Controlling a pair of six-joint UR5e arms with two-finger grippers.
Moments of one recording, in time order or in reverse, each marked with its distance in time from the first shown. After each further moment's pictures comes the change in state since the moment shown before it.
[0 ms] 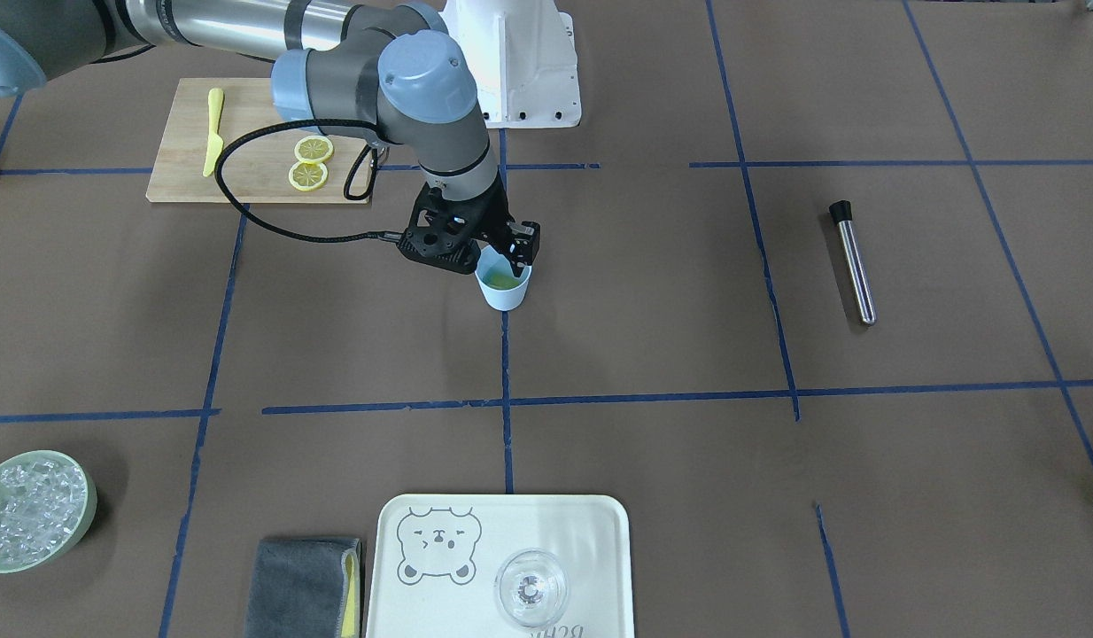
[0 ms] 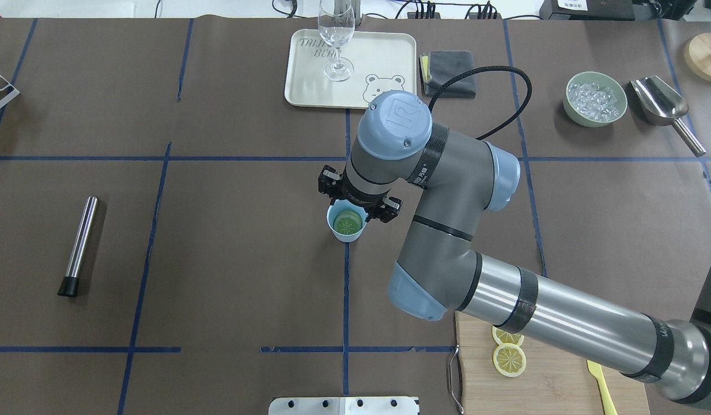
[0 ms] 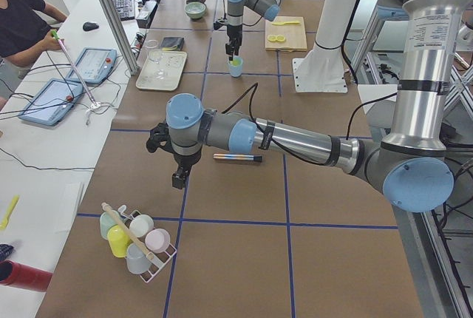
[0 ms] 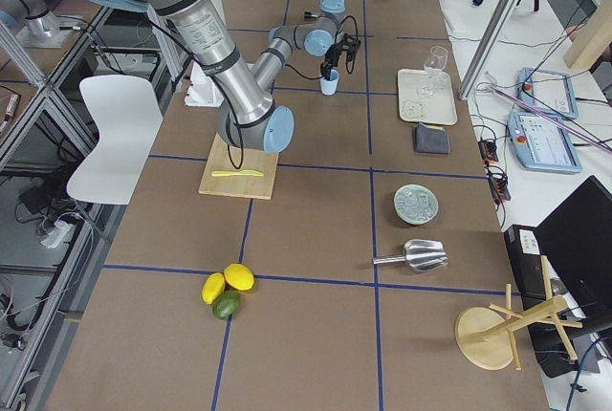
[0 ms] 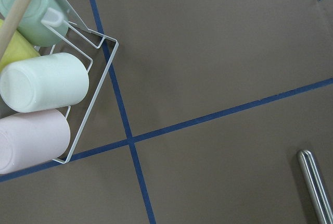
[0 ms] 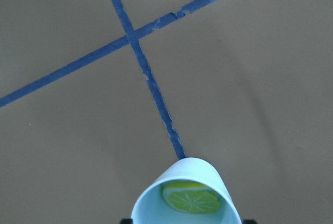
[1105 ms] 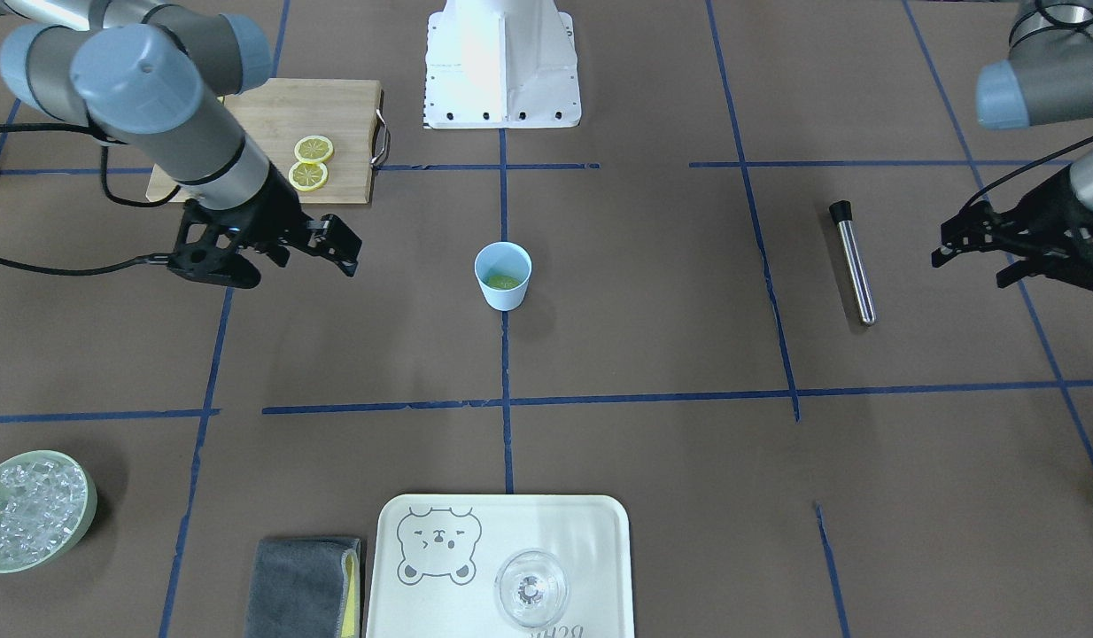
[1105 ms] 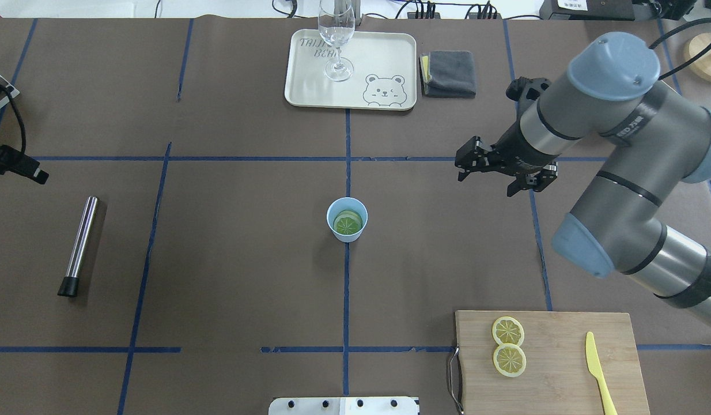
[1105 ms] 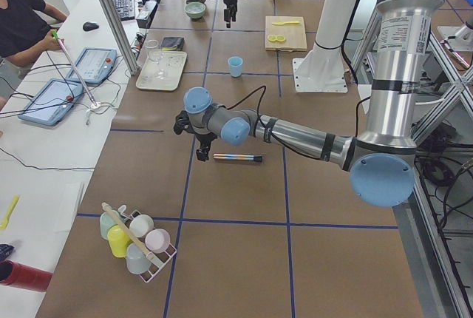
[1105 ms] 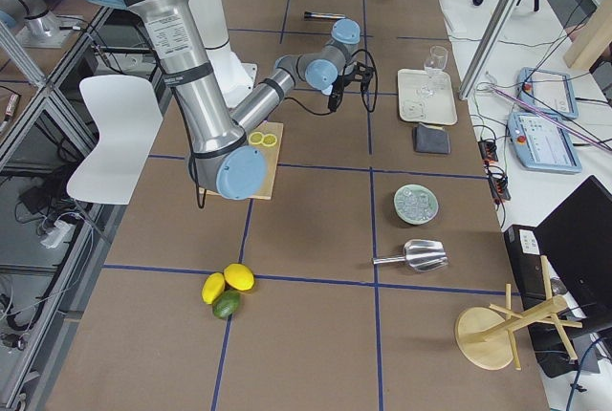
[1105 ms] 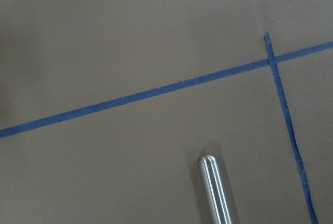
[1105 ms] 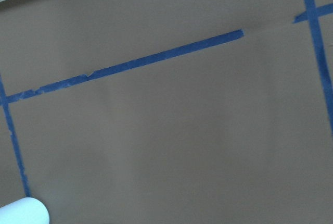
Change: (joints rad) left arm 0.421 -0.011 0.042 -0.263 0.027 -0.499; right arm 0.287 -0.416 0.275 0.005 0.257 -0.408
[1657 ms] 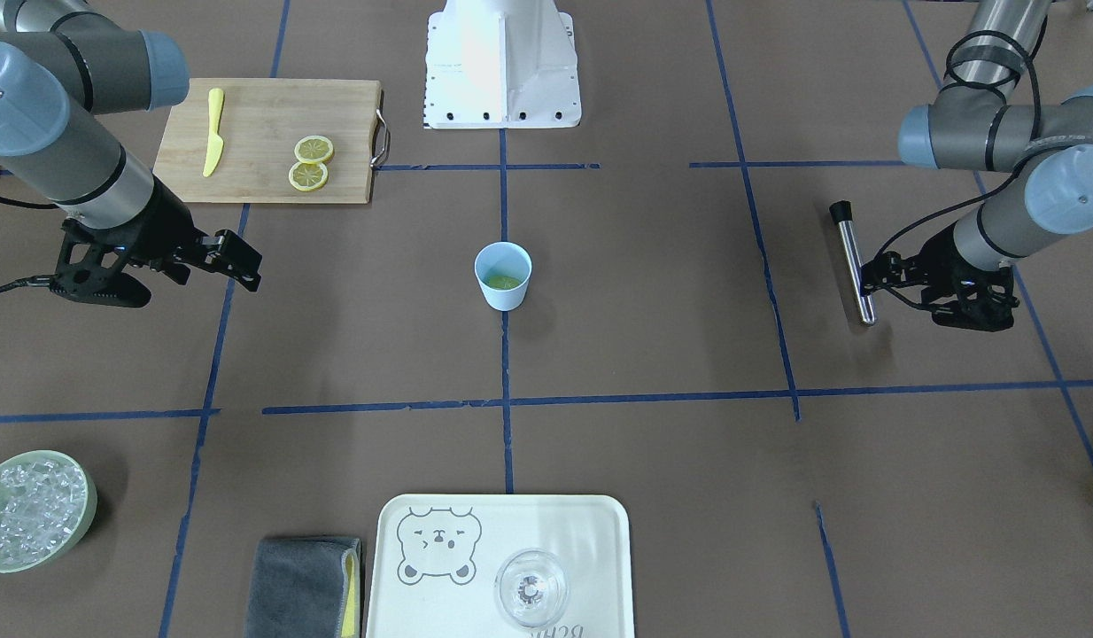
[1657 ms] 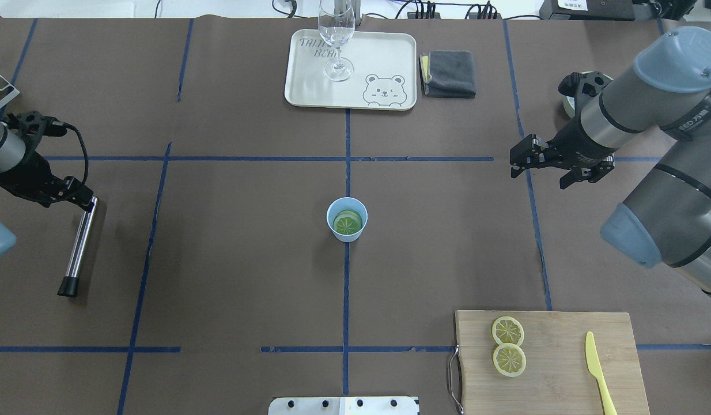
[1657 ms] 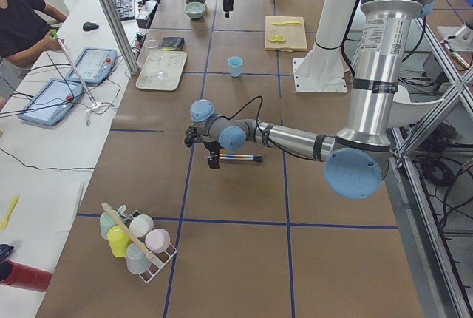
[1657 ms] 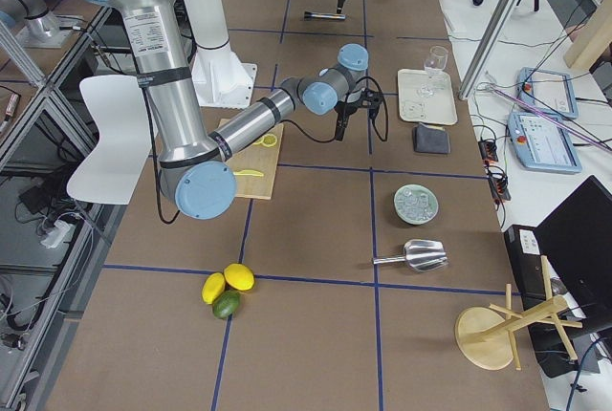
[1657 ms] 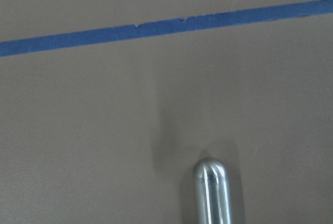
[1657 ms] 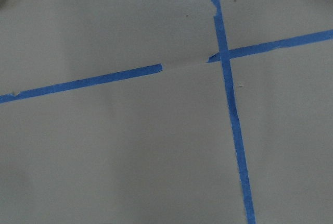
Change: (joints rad) left arm 0.144 -0.064 0.143 -0.035 0.065 -0.175; right arm 0.073 -0.100 0.005 0.001 0.016 -0.158
